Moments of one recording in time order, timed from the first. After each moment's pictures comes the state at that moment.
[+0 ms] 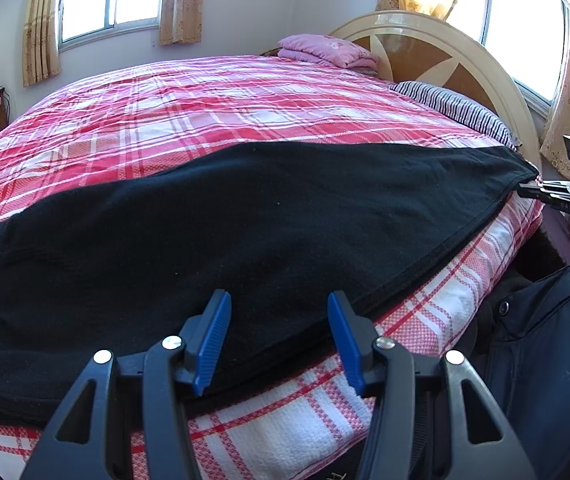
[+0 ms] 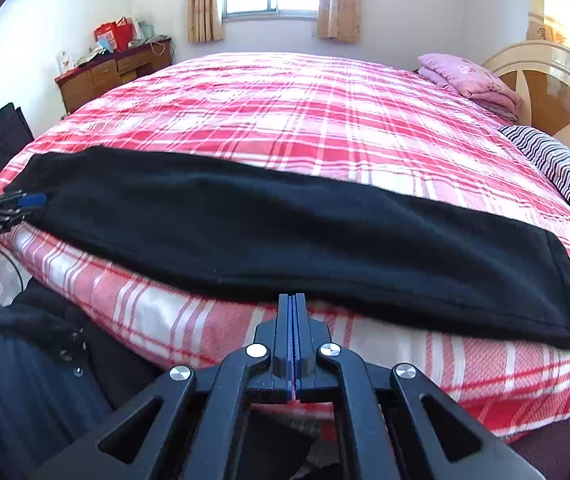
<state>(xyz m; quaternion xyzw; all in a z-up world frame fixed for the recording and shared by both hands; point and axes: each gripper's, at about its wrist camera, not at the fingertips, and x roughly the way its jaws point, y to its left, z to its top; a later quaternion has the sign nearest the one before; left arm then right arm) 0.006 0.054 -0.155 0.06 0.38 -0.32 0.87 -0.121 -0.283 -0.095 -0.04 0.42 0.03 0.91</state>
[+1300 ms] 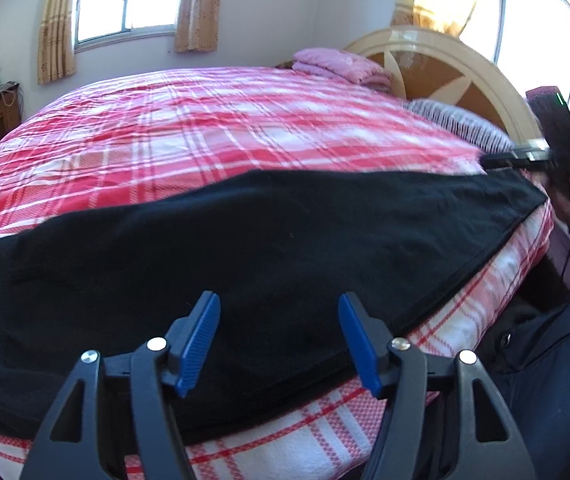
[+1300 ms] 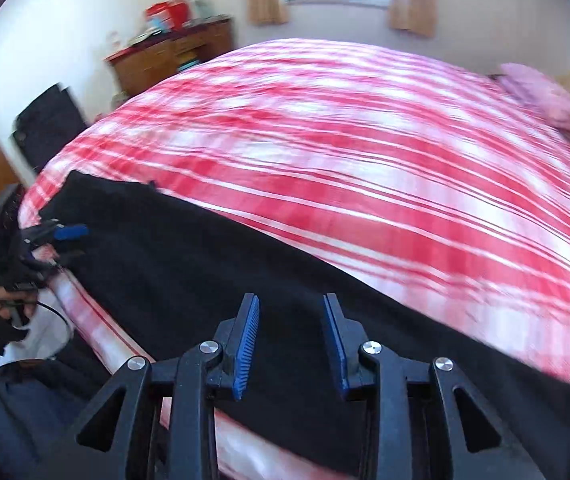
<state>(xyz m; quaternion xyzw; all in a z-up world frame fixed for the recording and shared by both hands) 0.018 0.052 -0.150 0.04 0.37 -0.30 0.88 0.023 -0.189 -0.063 -0.05 0.45 0.17 0.88</state>
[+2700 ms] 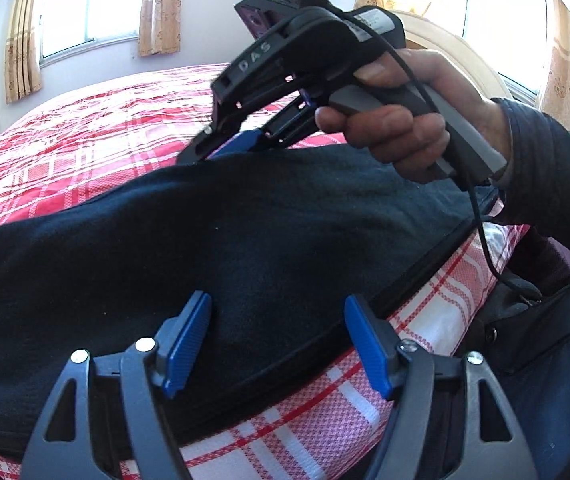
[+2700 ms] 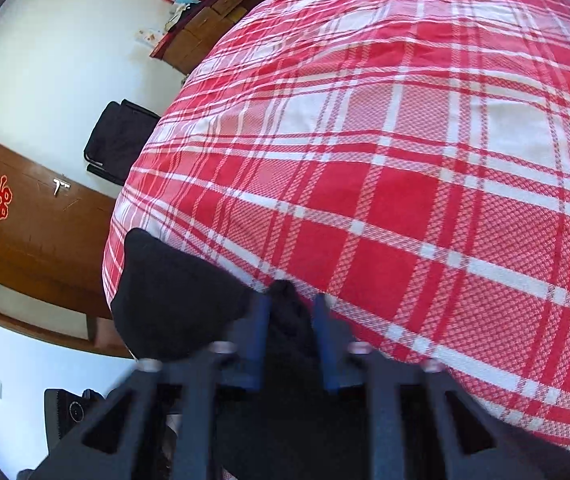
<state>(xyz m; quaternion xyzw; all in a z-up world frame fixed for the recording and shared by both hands) 0.005 0.017 -0.161 0.07 0.36 -0.35 0.86 0.187 -0.015 -0.144 0.15 0.57 0.32 0.74</state>
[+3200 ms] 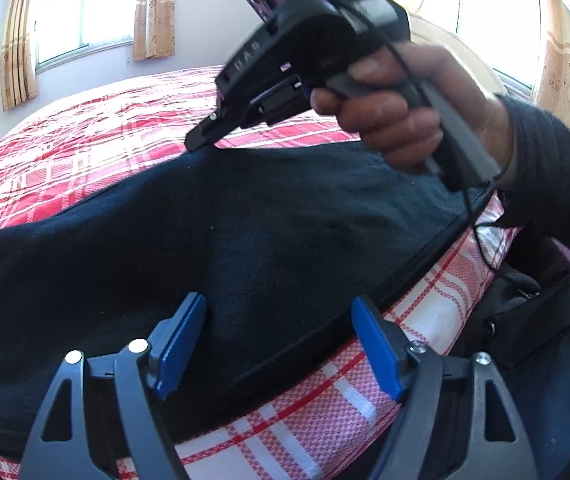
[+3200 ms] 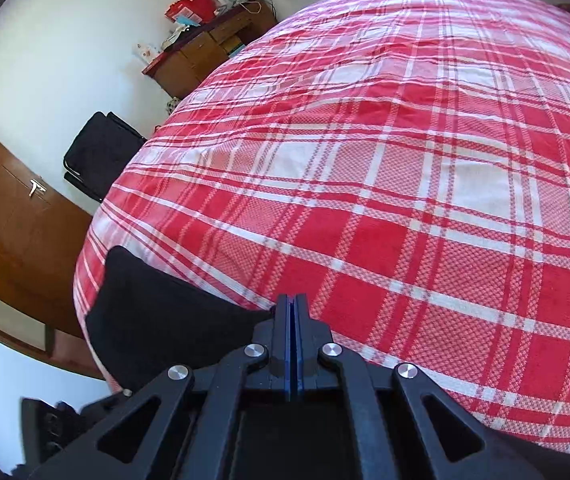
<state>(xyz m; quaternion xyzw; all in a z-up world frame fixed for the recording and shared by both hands) 0.001 0.019 -0.160 0.07 0.35 -0.35 0.86 0.176 -0.023 -0.122 0.10 0.51 0.28 0.81</state>
